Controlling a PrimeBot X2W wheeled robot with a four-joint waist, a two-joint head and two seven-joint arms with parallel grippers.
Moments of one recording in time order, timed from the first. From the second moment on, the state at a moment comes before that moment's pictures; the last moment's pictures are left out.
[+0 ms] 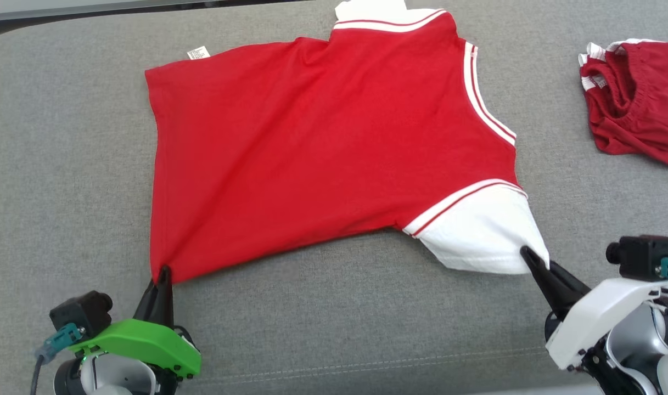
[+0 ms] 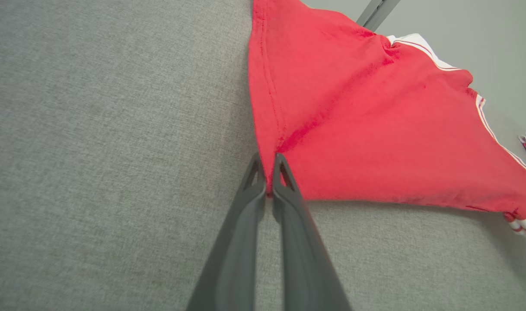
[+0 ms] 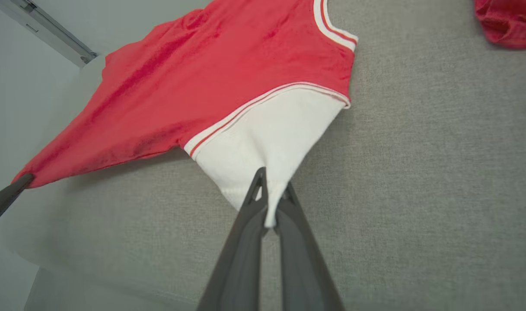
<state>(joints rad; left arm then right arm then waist) -0.08 0.33 -0.34 0.09 -0.84 0.22 -0.06 0.02 -0.22 0.03 -0.25 0.56 0.13 0.45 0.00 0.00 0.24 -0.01</state>
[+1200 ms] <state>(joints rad) 0.09 0.41 -0.40 0.00 -0.87 0.27 0.08 0.25 -0.21 -0.03 -0.36 0.60 0.13 0.65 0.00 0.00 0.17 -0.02</state>
